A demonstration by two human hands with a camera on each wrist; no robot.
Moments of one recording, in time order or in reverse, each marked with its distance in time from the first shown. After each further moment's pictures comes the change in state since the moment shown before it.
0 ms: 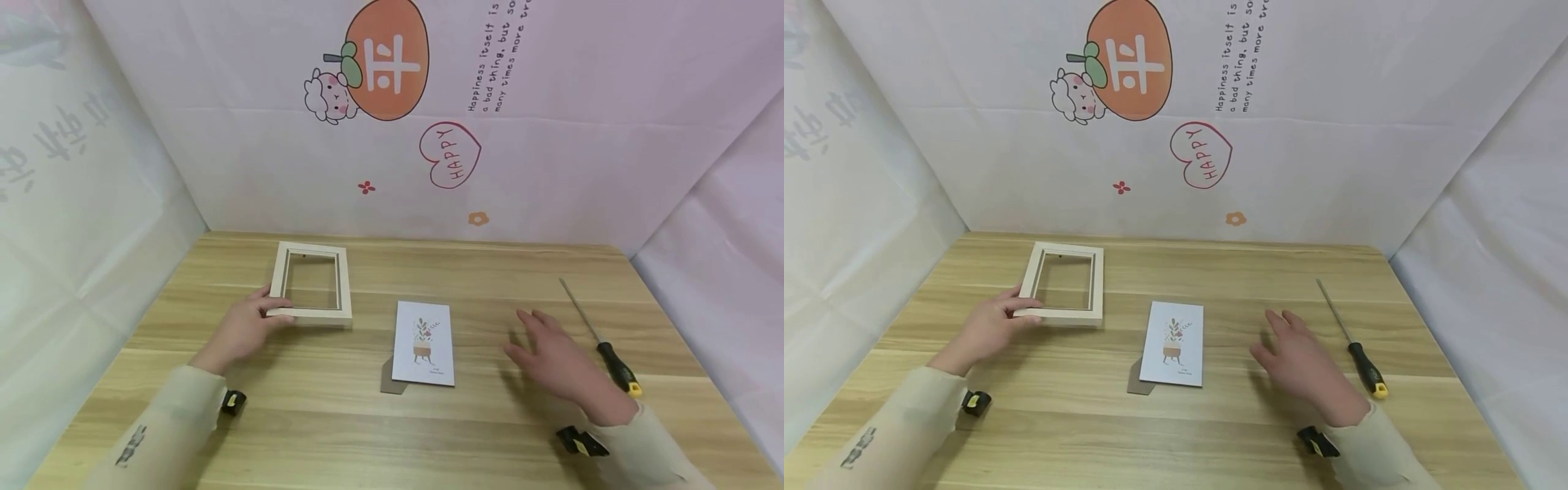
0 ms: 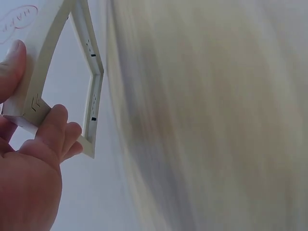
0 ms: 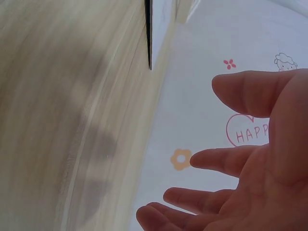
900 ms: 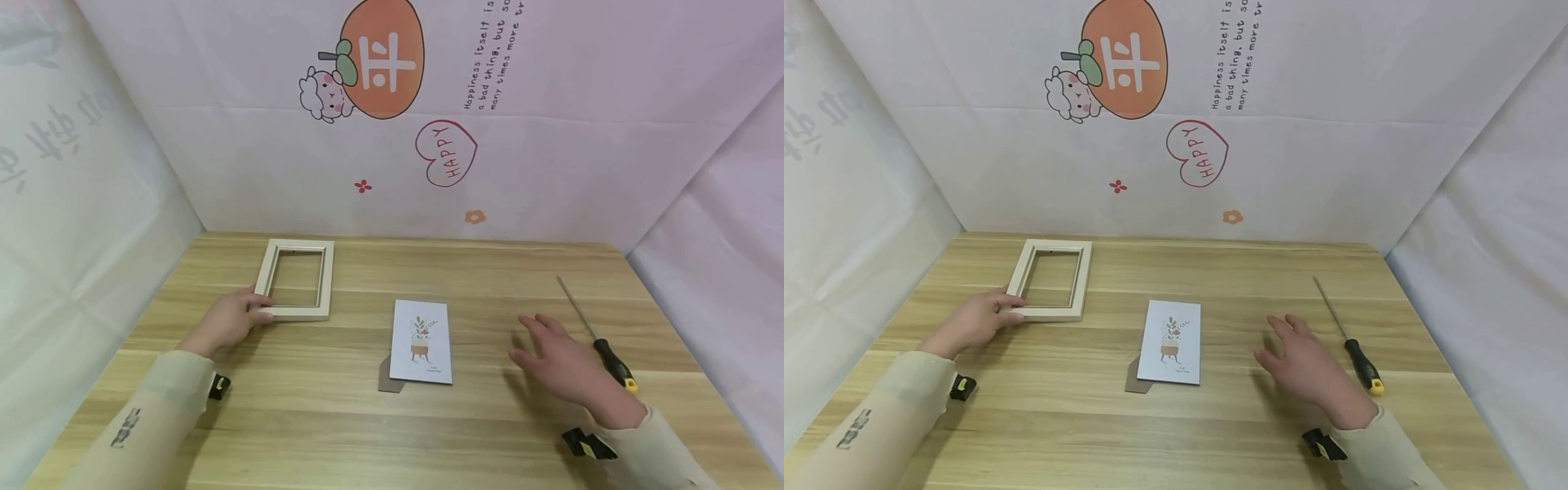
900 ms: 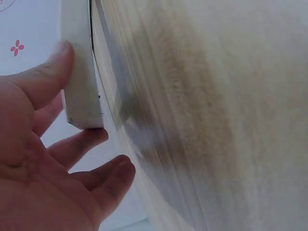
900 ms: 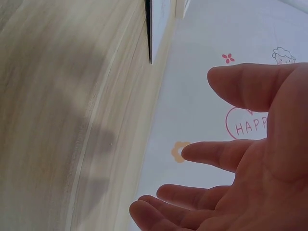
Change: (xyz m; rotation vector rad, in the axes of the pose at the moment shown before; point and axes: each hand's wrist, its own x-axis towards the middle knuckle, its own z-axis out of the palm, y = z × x) left_hand 0.014 -0.022 -0.018 0.160 -0.099 -0.028; right_hand -0.011 0.008 -0.002 0.000 -0.033 0.023
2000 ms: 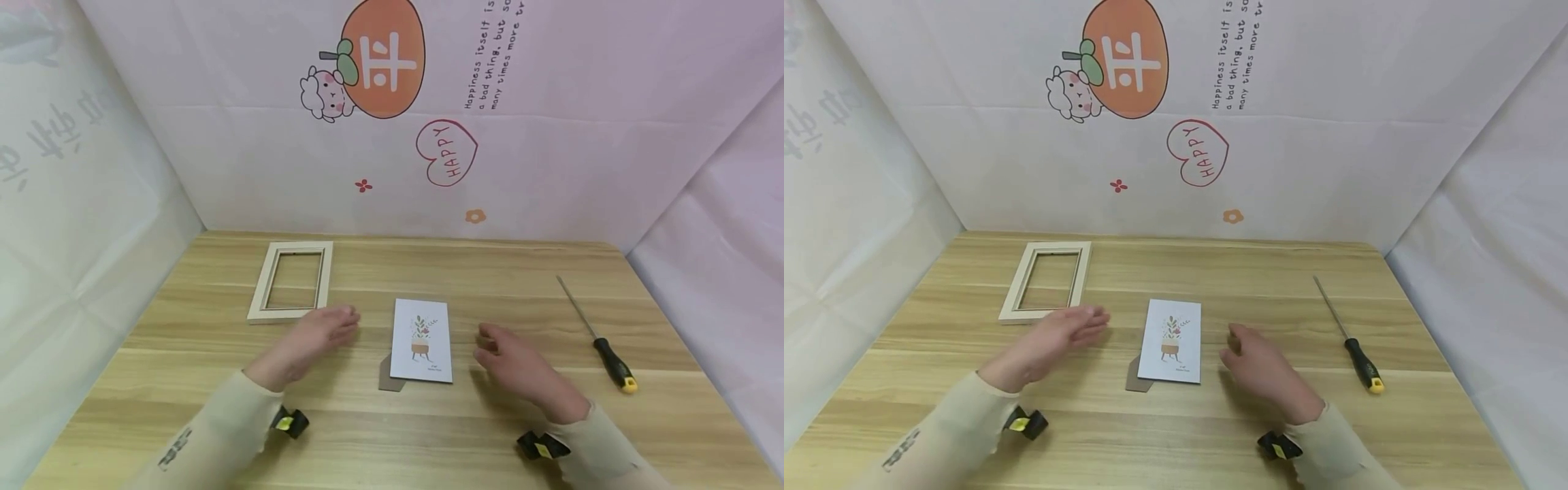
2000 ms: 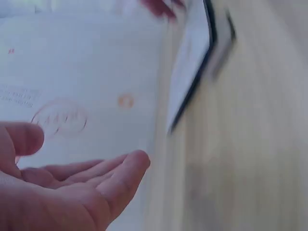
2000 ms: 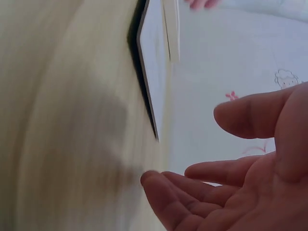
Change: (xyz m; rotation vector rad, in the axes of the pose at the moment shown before) left_hand -0.020 0.134 0.057 -0.954 -0.230 0.008; right_hand 0.017 -0.044 0.035 0.277 -0.052 0.031
